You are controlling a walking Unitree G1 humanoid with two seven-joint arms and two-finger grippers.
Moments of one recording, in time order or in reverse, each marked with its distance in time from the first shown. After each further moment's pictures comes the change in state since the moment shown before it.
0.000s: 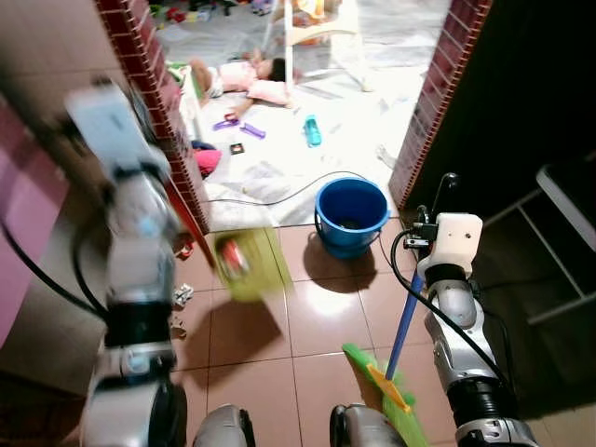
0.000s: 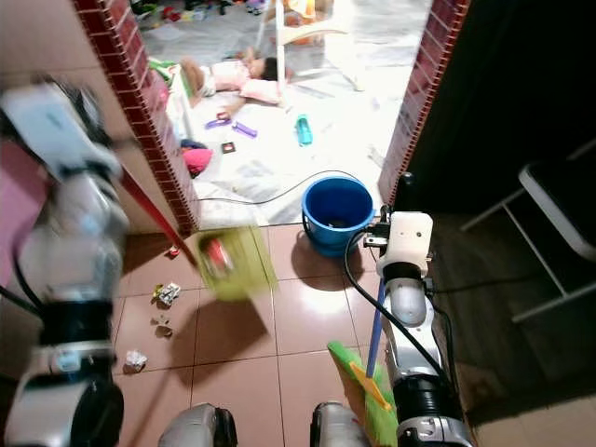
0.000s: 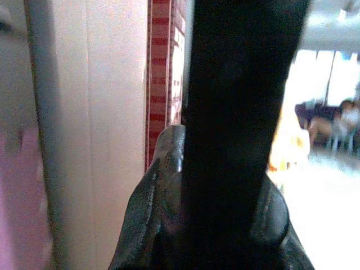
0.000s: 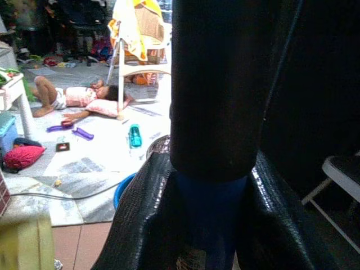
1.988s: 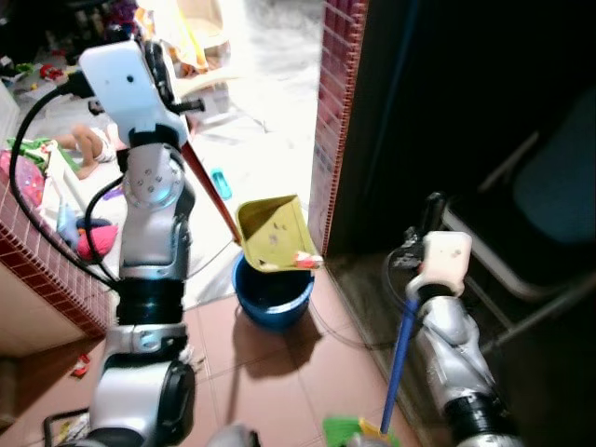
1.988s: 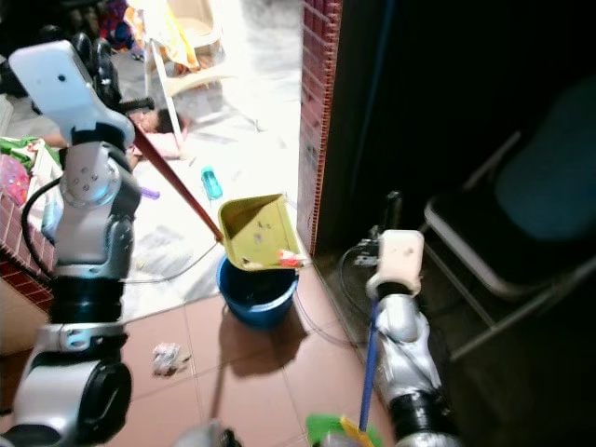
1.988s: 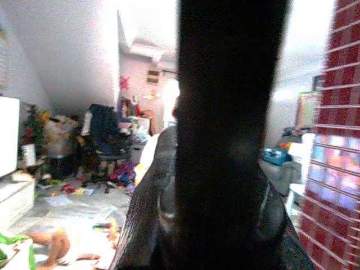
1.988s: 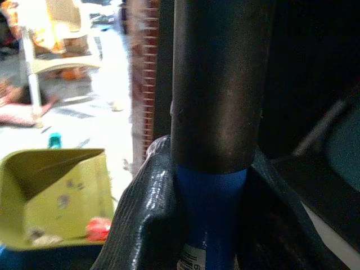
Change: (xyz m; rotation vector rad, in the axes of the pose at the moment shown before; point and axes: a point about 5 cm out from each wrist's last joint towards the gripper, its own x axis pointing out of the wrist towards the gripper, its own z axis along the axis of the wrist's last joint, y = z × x) left arm 0.011 -0.021 0.015 -0.038 -0.019 -0.034; right arm -0.014 0.018 -0.017 0.007 0.079 0.085
